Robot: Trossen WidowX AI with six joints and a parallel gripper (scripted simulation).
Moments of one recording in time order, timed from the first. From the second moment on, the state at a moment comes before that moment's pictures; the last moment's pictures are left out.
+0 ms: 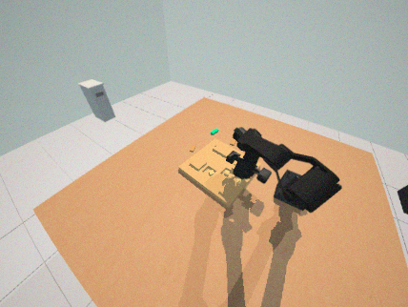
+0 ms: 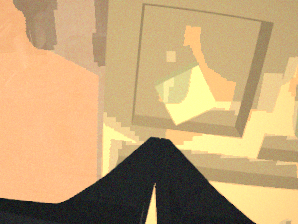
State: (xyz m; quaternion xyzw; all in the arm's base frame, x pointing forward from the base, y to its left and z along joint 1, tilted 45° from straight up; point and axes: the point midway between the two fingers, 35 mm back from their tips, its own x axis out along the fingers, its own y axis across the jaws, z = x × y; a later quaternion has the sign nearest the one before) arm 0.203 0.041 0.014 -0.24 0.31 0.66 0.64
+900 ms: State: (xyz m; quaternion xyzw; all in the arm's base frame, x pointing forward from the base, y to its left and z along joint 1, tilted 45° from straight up) arm 0.204 0.018 0.034 -0.24 0.31 0.66 0.64
